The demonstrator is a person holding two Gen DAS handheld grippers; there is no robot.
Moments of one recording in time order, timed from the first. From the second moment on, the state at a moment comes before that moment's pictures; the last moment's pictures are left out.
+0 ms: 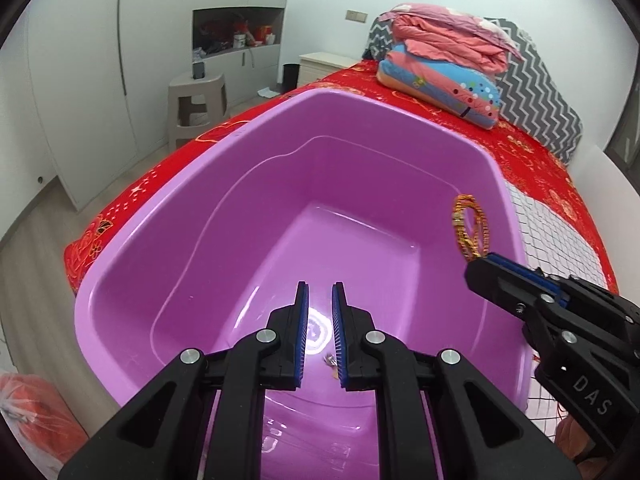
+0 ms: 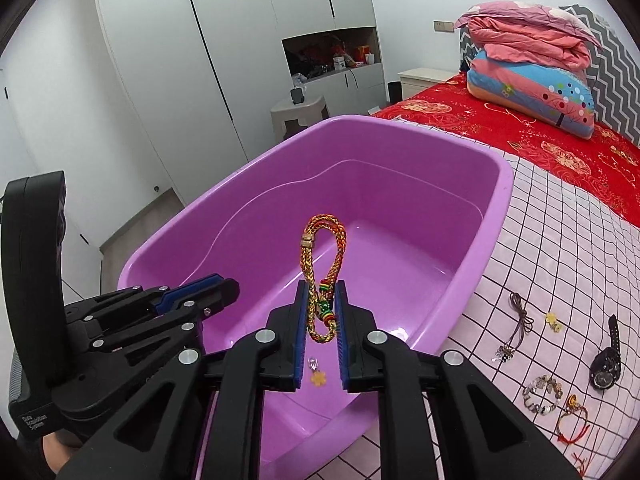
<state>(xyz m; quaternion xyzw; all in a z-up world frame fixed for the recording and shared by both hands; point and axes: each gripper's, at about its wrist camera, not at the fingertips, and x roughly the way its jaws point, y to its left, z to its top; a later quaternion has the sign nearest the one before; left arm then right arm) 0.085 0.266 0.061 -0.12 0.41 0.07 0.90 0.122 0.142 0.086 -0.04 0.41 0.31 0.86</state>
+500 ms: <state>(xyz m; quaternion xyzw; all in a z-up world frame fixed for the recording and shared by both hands) 0.070 0.280 0.067 -0.13 0.40 0.12 0.90 0.119 0.116 0.097 -0.02 0.38 0.29 0.88</state>
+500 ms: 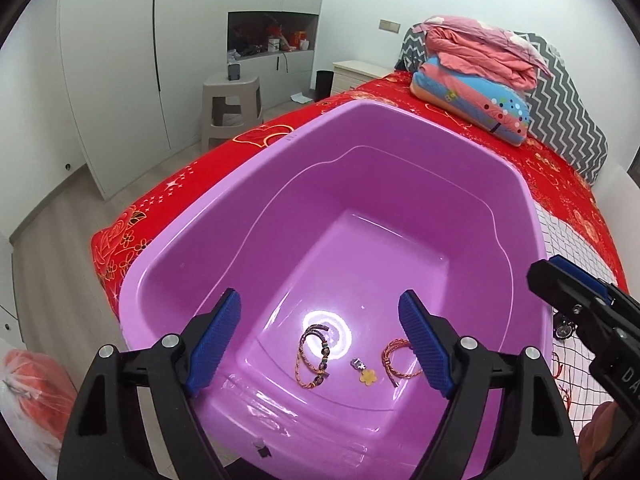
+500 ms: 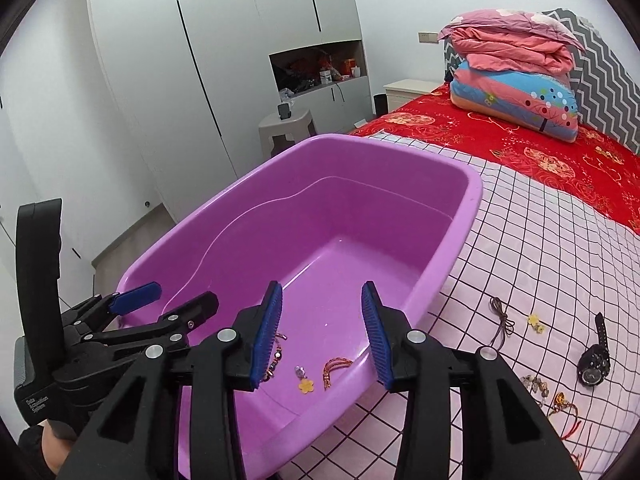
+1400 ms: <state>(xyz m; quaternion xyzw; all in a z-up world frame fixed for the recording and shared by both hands) 0.034 0.195 0.093 -0.08 0.40 0.09 0.91 0.067 0.010 0.106 0.01 0.36 0.22 0.91</state>
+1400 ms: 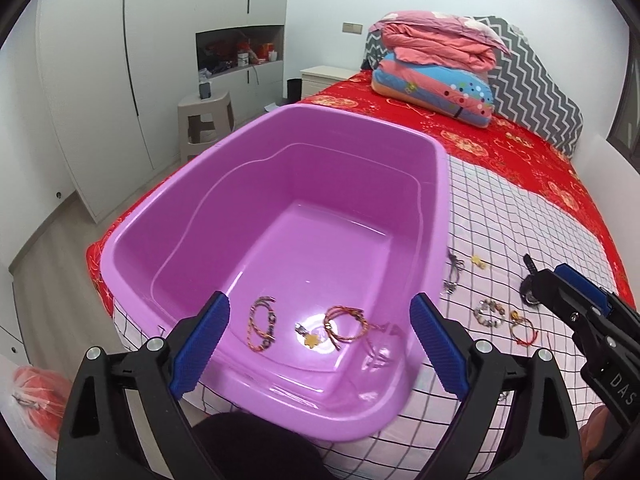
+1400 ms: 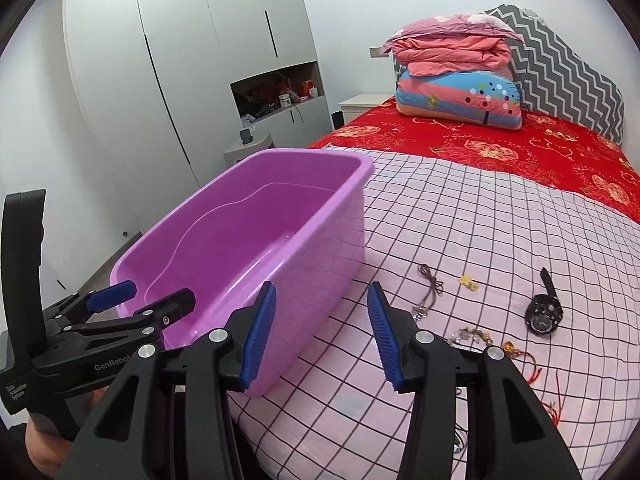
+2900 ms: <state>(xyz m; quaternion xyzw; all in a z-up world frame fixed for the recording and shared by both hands) 0.009 -0.003 -0.012 -0.01 0.49 -0.08 0.87 -0.028 -0.211 -0.023 0.09 0.46 0.03 0.88</state>
